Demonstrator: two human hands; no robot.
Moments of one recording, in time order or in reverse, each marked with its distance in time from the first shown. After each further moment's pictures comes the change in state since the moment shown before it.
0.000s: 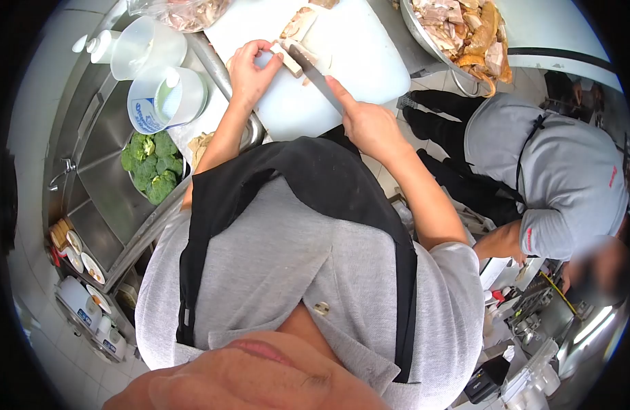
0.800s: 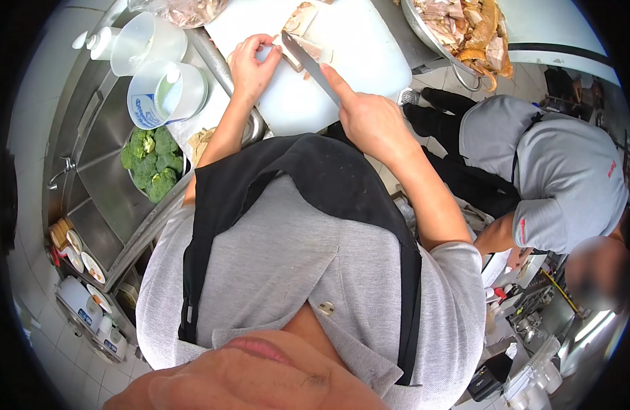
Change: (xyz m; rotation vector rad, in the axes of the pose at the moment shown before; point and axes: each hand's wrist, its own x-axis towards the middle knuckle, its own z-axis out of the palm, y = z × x) left_hand 0.000 -0.006 0.005 0.073 0.065 0.111; right_hand -0.003 -0.038 -0.042 -0.007 0.039 -0.025
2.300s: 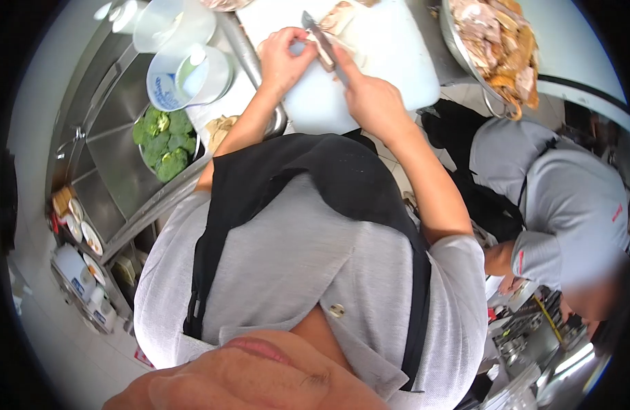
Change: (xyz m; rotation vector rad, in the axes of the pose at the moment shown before) left_hand 0.002 0.003 0.005 -0.063 0.025 -0.072; right_hand 0.060 0.007 0.037 0.063 -0.024 -0.011
